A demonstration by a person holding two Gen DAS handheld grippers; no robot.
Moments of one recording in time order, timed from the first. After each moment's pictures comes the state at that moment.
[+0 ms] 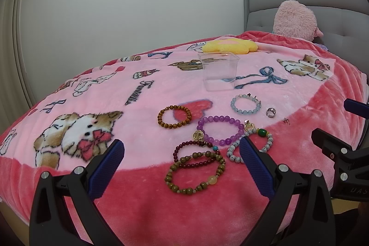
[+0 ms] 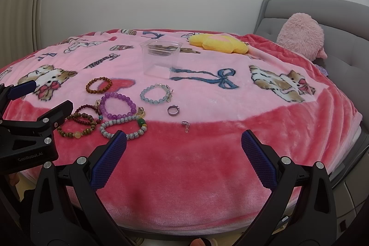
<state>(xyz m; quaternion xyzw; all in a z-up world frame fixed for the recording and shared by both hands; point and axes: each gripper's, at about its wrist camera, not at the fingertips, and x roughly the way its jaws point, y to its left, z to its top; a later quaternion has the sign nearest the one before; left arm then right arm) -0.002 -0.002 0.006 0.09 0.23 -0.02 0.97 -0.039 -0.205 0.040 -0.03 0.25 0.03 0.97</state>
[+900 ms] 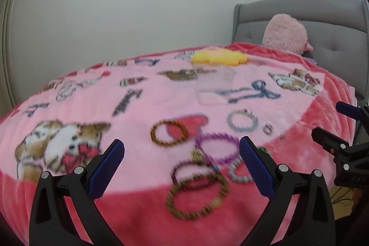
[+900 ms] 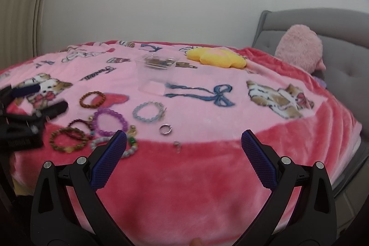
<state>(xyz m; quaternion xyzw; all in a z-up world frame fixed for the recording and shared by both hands) 0.028 0.021 0.009 0.06 0.19 -0.09 0.98 -0.021 -0.217 0.052 -0.05 0.21 0.03 0.98</state>
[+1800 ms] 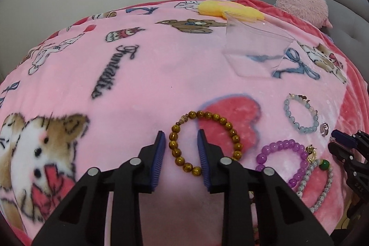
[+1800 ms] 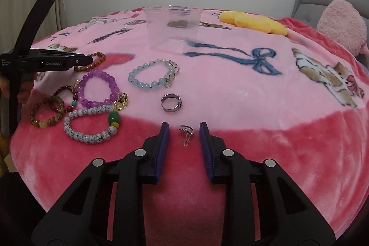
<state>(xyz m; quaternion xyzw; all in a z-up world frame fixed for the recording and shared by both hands) 0.164 0.050 -0.028 0.05 0.37 -0.11 0.92 0.054 -0.225 -0.012 -0.04 0.31 0.15 0.94</state>
